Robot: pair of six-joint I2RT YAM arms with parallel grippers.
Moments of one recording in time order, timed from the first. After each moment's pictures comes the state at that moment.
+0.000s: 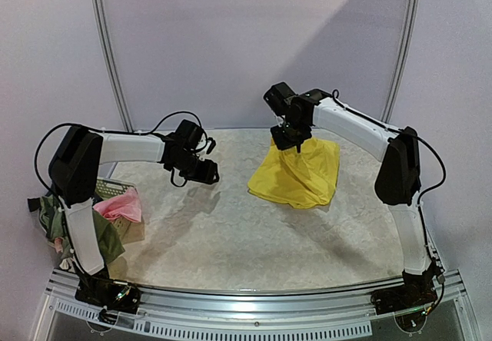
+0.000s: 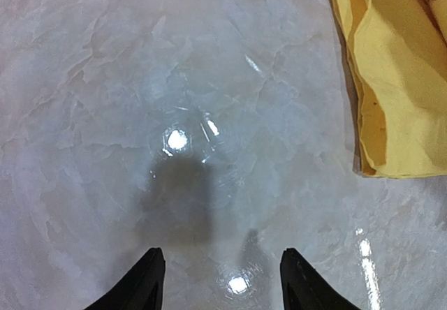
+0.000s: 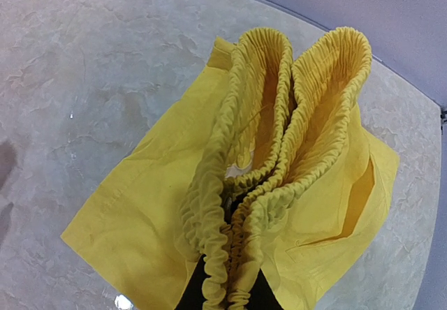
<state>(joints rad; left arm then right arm) -0.52 1.96 1.32 -0.36 0.09 -0.21 0.71 2.27 2.25 -1.02 0.42 0.27</state>
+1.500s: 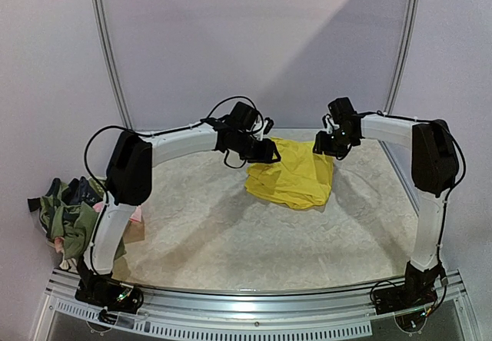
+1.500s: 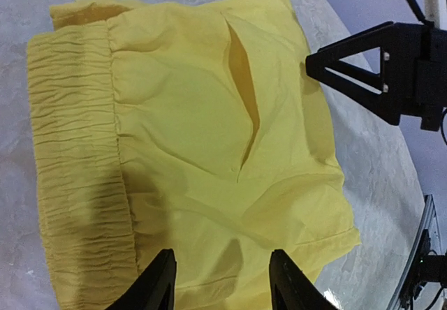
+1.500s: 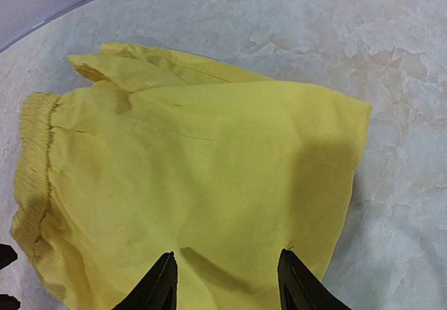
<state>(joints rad) -0.72 2.38 2.06 -0.44 0.28 -0.39 0.33 2.05 1.61 -0.49 -0.05 0.38</state>
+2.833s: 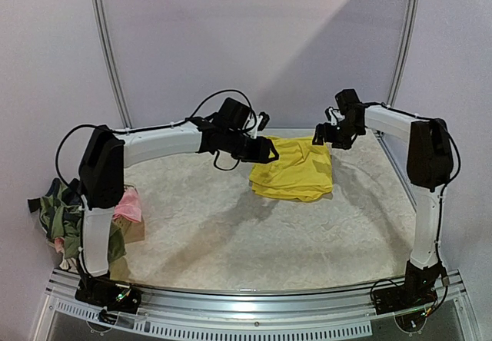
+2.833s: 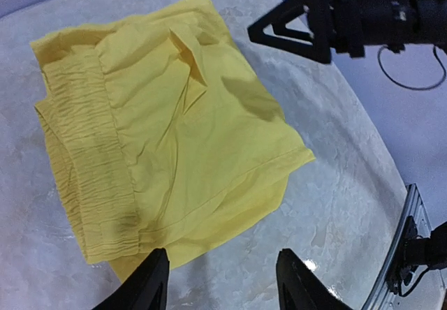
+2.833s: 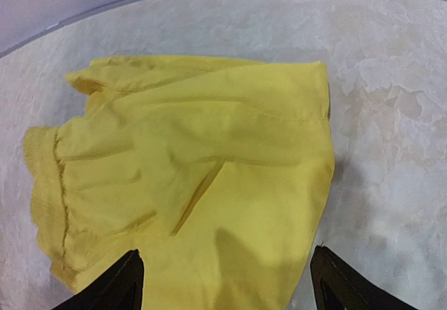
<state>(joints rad) -0.75 2.14 1.78 -0.33 0.24 -0.39 0.26 2.15 1.81 -0.62 -0.16 0.28</state>
